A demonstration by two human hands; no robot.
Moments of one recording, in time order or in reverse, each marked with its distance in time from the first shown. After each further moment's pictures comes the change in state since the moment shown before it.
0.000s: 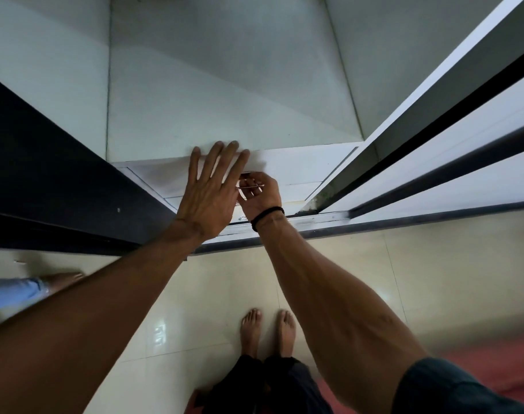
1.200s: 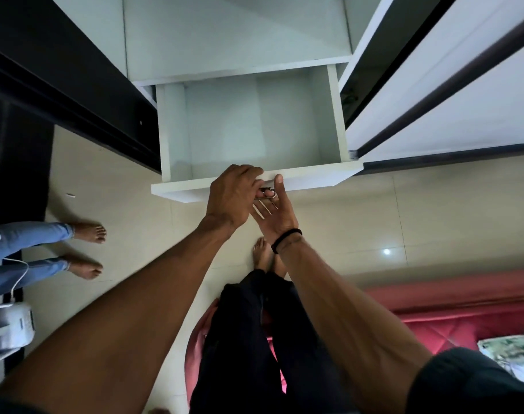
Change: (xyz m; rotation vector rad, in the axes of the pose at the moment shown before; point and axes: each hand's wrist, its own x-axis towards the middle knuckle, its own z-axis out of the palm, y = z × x) left_hand -0.134 0.129 -0.086 -0.437 -0.111 -0.208; right_hand -0.170 0.059 -0.186 -0.127 -0.102 0.102
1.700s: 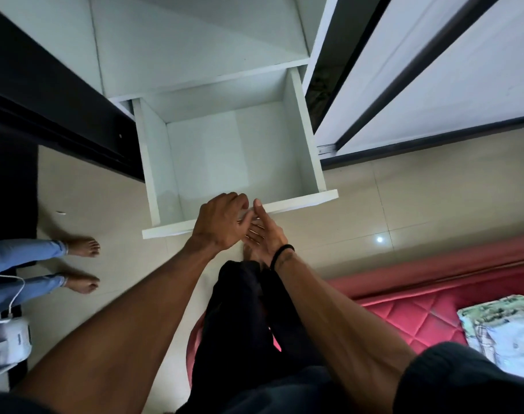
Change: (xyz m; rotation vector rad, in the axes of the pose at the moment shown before) left_hand -0.034 0.029 -0.013 0.037 -0.264 0.053; right_hand -0.052 0.008 -0.037 -0.248 0.049 0.095
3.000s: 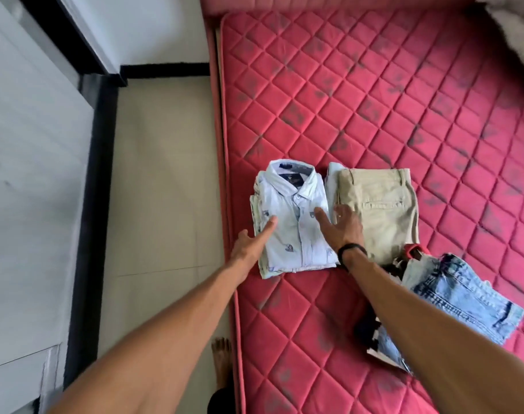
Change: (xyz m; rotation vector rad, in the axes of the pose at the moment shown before) left_hand 0.024 0.696 0.460 -0.197 -1.173 0.114; right_hand -0.212 0.086 -0.776 0.287 1.540 -0.157
